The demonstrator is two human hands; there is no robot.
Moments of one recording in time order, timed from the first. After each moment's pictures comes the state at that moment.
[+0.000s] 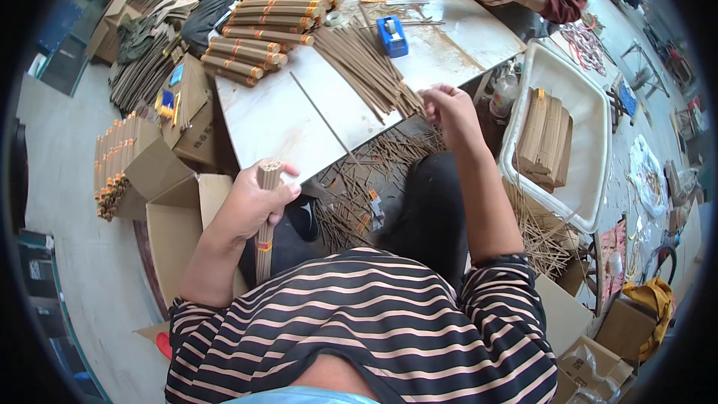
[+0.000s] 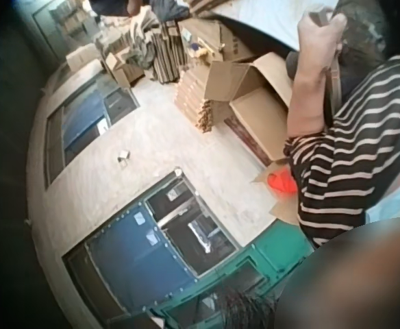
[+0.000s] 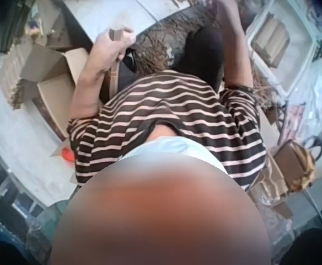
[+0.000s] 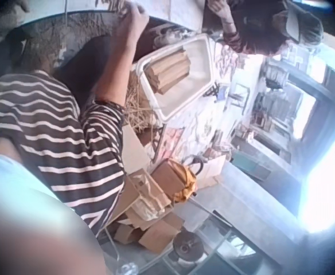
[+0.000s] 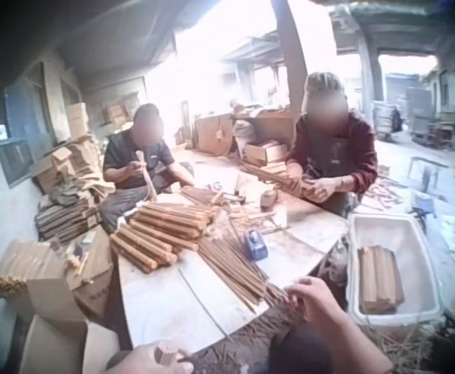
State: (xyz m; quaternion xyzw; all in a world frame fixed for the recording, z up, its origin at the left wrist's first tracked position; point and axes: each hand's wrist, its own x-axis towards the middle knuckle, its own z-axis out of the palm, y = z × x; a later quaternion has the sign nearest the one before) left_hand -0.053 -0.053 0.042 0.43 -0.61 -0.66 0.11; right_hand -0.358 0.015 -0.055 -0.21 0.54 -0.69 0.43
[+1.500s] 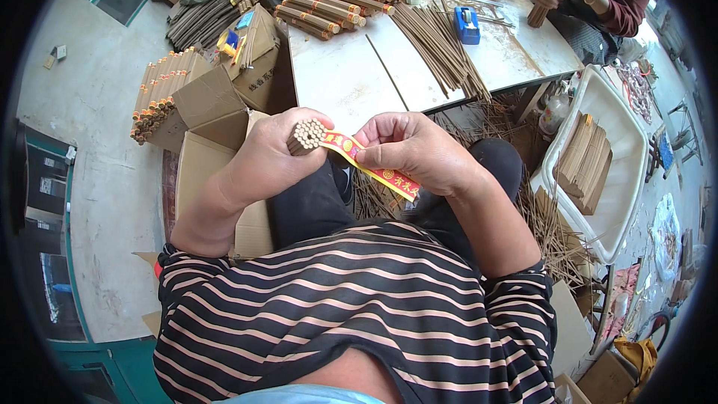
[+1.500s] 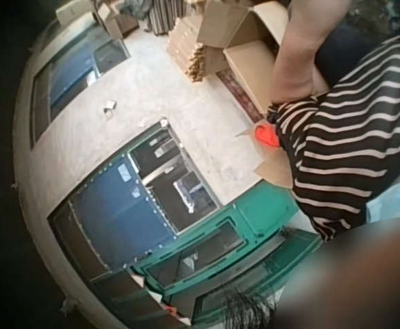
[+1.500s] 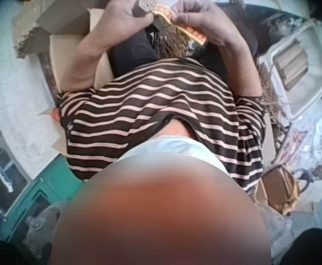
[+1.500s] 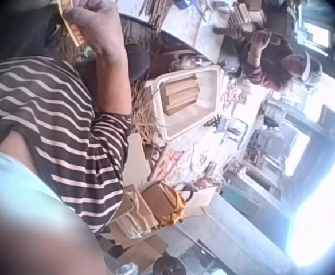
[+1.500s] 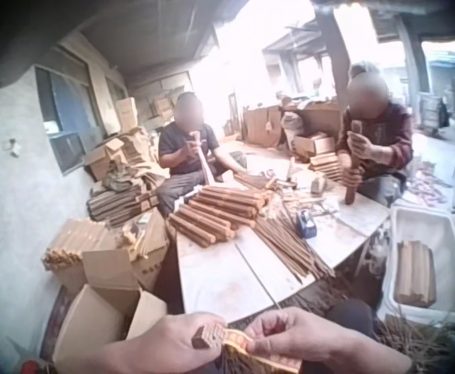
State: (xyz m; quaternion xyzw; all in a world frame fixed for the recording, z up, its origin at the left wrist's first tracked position) left_hand -0.004 -0.004 0.092 0.31 -0.85 -0.40 0.17; right_hand -0.201 0.062 0.037 -0.37 0.36 -0.48 0.71
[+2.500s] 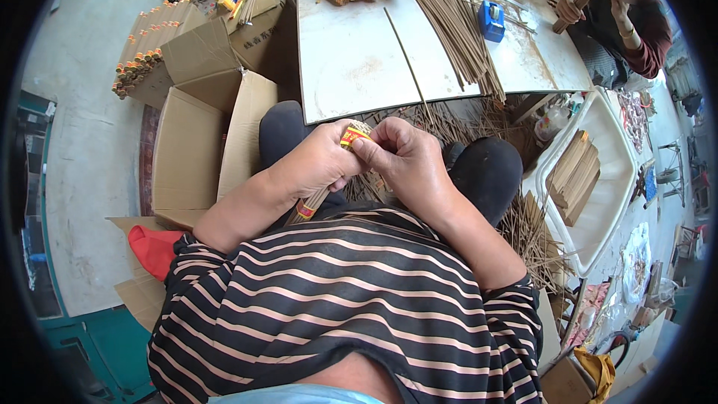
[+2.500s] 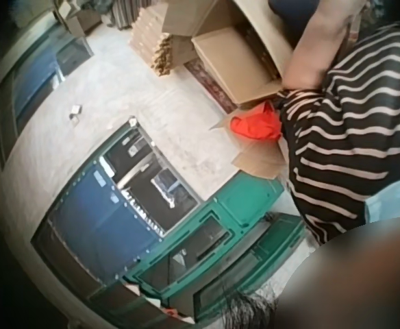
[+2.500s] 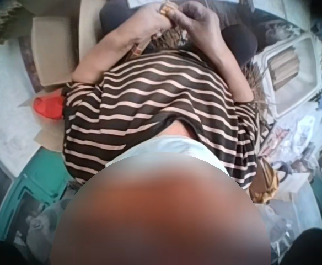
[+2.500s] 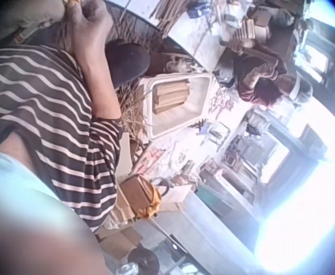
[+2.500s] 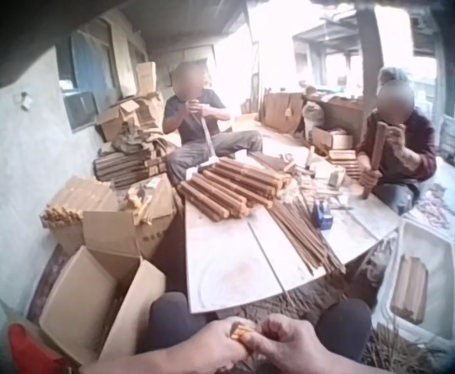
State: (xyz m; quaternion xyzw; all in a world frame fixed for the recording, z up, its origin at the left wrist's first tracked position) left_hand -0.010 -0.005 0.015 0.42 -0.52 -0.73 0.12; right_hand -0.157 0.058 0.002 -0.51 0.57 -0.44 0.46
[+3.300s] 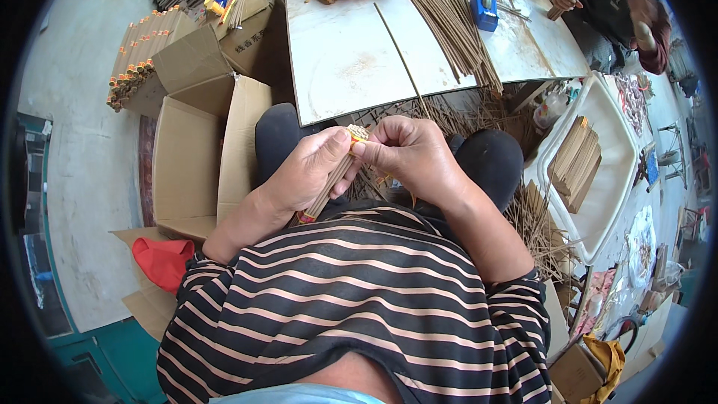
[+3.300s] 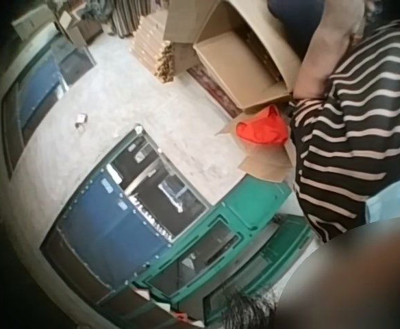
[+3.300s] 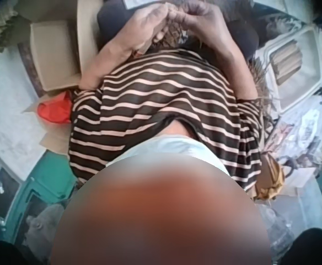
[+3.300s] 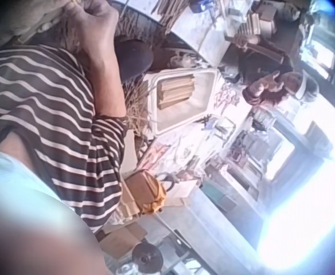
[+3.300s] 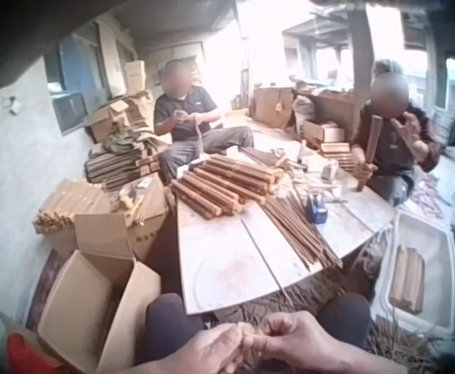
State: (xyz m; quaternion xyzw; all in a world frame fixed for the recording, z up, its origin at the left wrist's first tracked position) left_hand 0.005 0.003 0.003 0.29 -0.55 -0.76 0.18; right_hand -0.167 0.054 0.016 -0.45 0.53 -0.44 0.56
